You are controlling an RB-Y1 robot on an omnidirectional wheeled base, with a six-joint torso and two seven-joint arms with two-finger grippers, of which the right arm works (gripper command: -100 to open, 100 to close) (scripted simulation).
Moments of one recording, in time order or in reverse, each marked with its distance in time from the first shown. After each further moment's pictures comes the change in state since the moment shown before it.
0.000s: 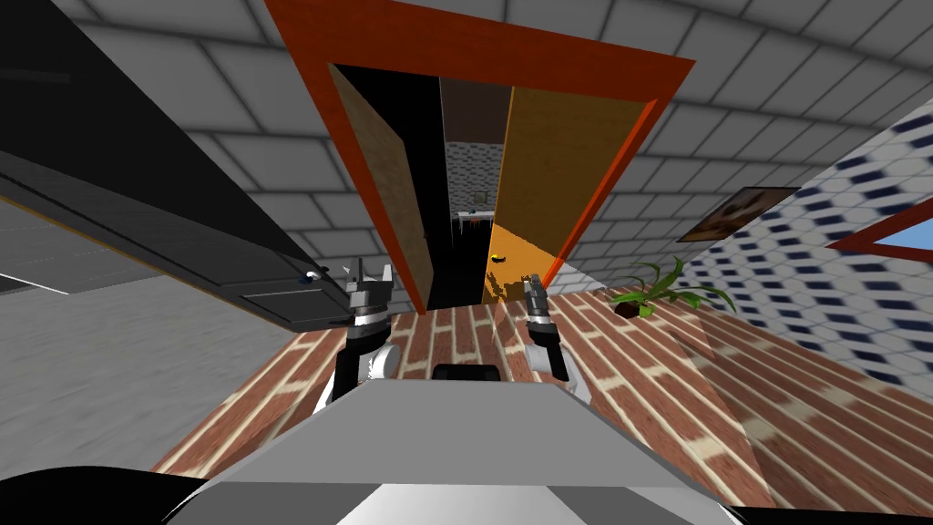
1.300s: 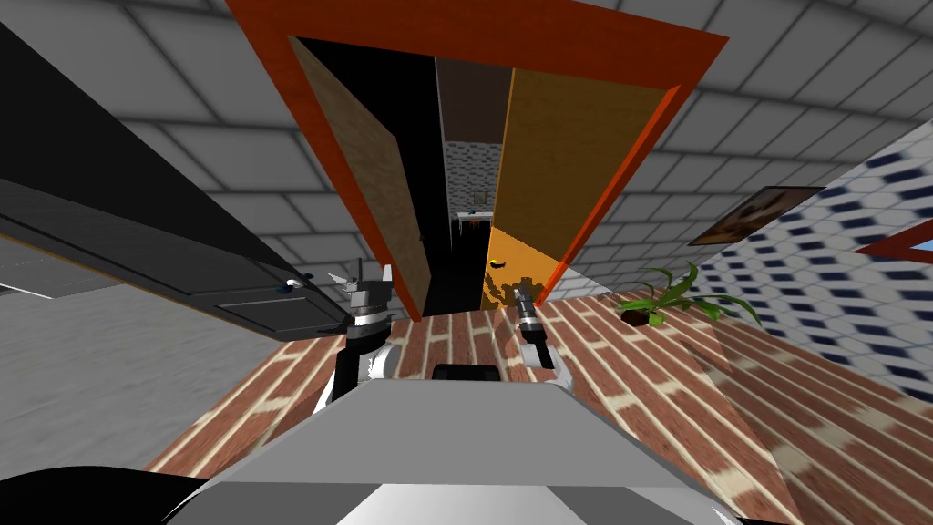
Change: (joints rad) arm -0.144 -0.032 -0.016 0.361 0.043 -0.070 -0.085
